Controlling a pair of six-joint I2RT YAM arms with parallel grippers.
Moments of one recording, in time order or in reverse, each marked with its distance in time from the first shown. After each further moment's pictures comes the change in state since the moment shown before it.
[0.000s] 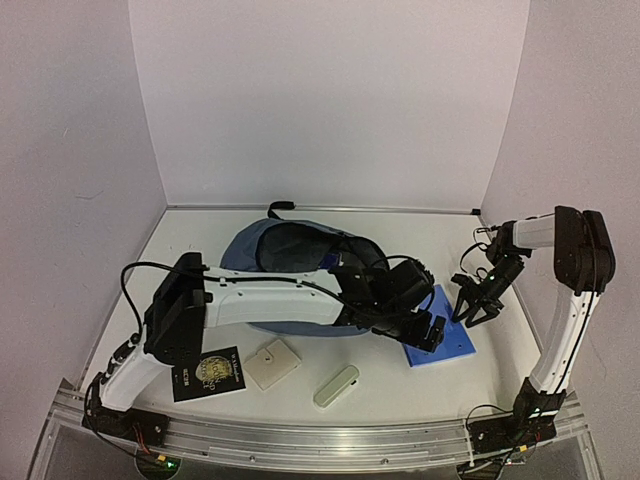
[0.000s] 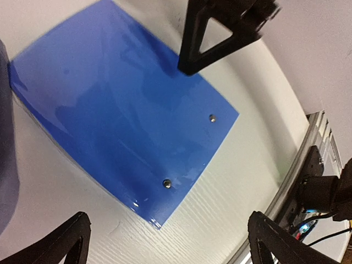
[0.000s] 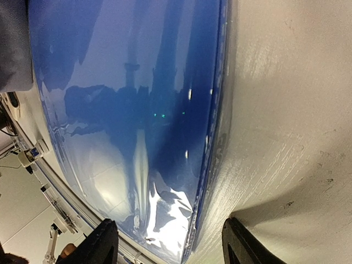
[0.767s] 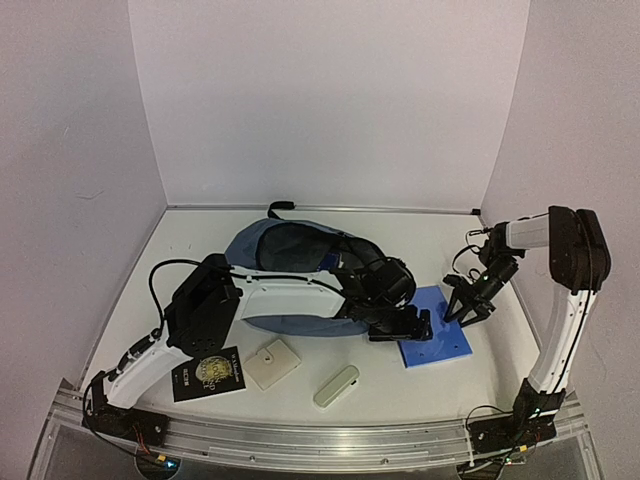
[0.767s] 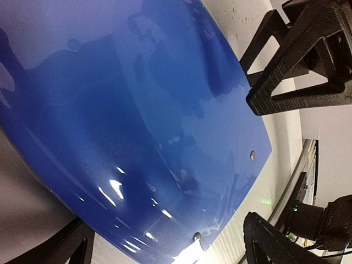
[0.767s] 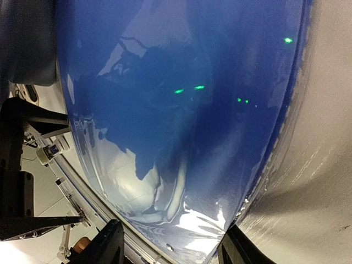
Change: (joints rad) left arm 0.114 0.168 0.037 0.101 0.255 -0.196; right arm 0.052 0.019 0.002 -0.020 -0.101 0.021
